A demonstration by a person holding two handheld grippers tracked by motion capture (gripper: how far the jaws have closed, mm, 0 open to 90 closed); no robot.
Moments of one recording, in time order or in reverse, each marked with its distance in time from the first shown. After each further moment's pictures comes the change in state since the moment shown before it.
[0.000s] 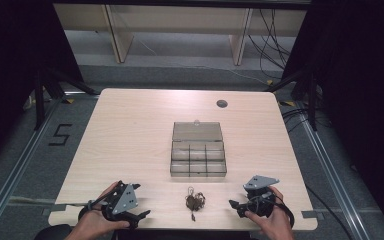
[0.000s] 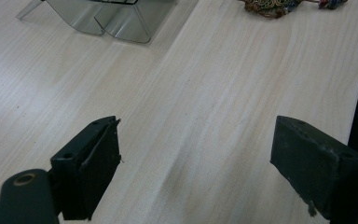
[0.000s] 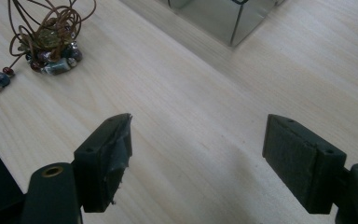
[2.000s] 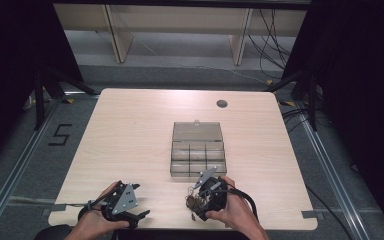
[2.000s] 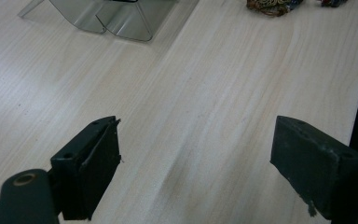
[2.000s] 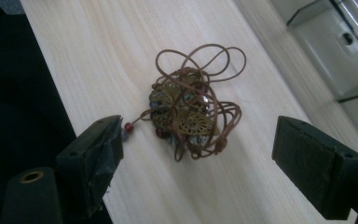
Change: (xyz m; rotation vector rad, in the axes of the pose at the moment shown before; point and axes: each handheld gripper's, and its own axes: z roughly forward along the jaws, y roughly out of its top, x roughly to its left) left arm 0.000 -0.001 0.000 -0.006 0.001 -0.010; right arm 0.077 0.088 0.047 0.262 0.170 -0.269
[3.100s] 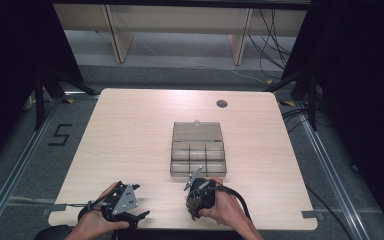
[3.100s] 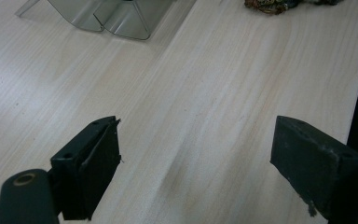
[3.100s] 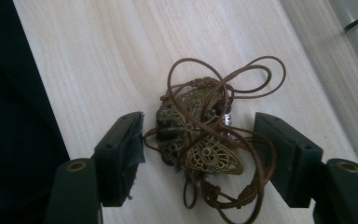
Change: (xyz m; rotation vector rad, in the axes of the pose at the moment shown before) left arm -0.001 0.000 -0.001 0.019 -0.002 0.003; right arm 0.001 0.017 0.028 0.111 0.043 -0.051
